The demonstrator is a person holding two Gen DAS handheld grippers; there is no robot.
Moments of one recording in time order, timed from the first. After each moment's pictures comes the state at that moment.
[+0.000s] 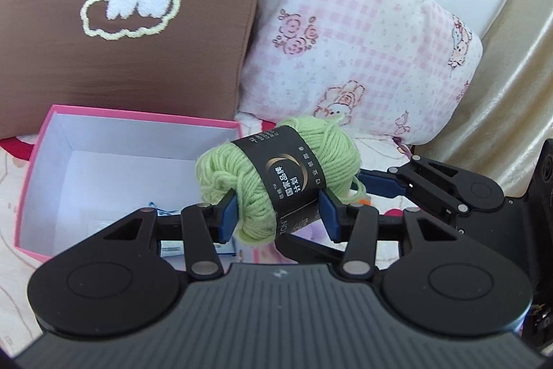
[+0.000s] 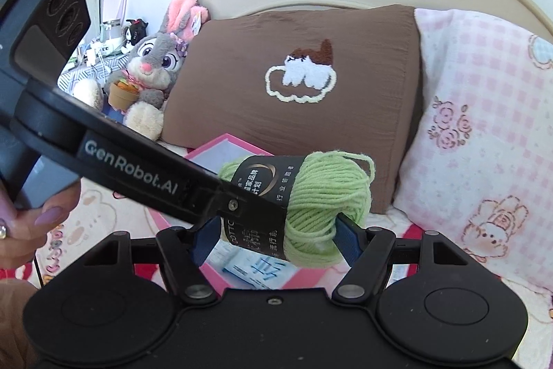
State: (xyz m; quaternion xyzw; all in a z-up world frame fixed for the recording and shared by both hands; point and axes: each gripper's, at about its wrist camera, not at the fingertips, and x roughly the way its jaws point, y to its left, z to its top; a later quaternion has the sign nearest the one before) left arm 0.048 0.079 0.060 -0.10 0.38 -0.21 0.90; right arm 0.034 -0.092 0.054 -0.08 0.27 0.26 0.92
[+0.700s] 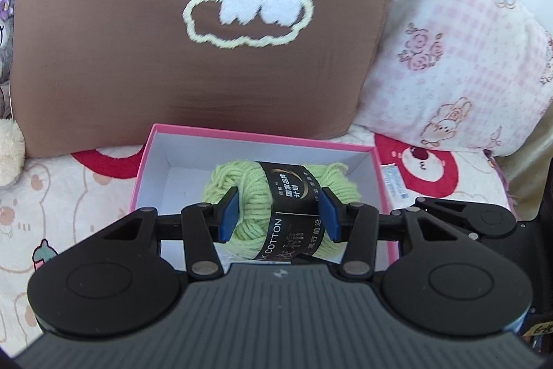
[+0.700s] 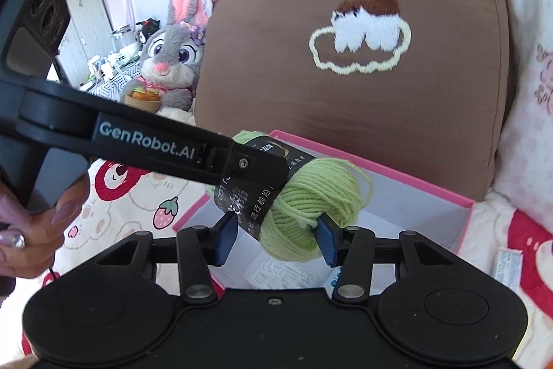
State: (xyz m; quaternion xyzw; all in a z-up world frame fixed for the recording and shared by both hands) left arm 0.124 0.161 0.037 -0.07 0.42 -0.10 0.90; right arm 0.136 -0.017 0.009 0.03 0.35 0.31 0.88
